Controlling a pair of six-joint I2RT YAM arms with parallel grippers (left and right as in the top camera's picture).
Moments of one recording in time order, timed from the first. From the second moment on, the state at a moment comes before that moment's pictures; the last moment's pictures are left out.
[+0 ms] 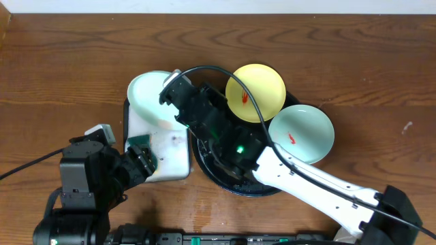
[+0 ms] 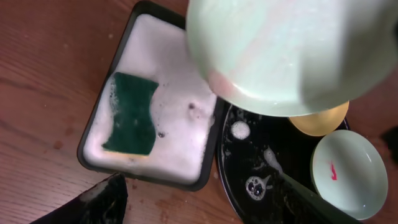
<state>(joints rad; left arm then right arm) -0.03 0.69 1.03 -1.18 0.10 -0.51 1.00 1.66 1.33 -0.07 0.52 -0.25</state>
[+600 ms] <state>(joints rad) -0.03 0.69 1.03 -1.18 0.10 -0.51 1.01 1.65 1.33 -0.05 0.51 -0.32</state>
